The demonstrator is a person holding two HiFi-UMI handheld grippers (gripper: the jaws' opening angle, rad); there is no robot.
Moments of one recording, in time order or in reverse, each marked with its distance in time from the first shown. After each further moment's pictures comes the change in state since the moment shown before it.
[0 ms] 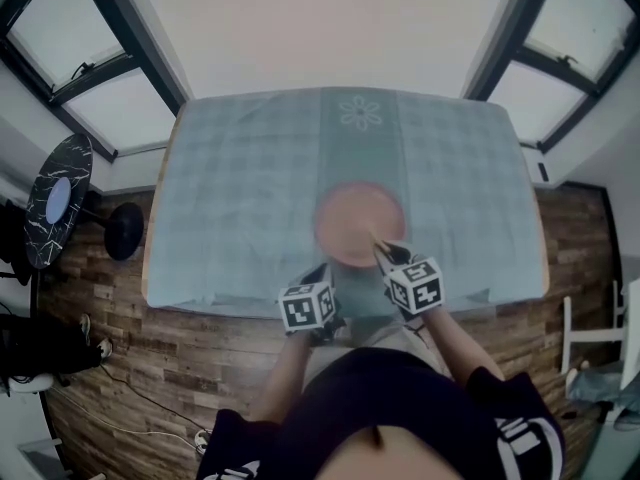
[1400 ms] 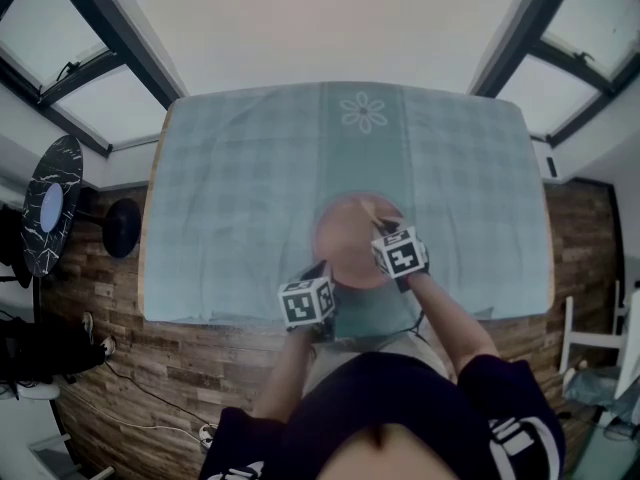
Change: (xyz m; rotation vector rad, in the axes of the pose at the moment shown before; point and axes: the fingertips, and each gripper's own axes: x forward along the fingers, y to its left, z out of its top) left arm 0.067 0.018 0.039 -0.042 0.058 0.017; right arm 0.122 -0.088 0.011 -0.072 0.216 -0.106
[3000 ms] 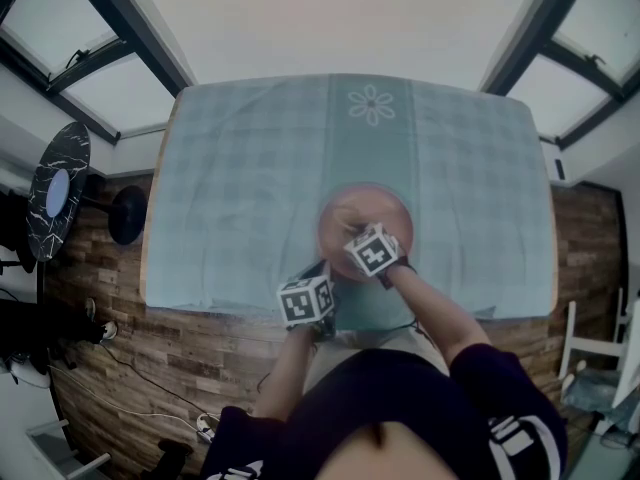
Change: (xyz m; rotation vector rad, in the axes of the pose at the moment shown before) left arm -0.010 0.006 -0.019 -0.052 0.002 0.031; right arm 0.039 0.080 -0.018 -0.169 0.116 0.186
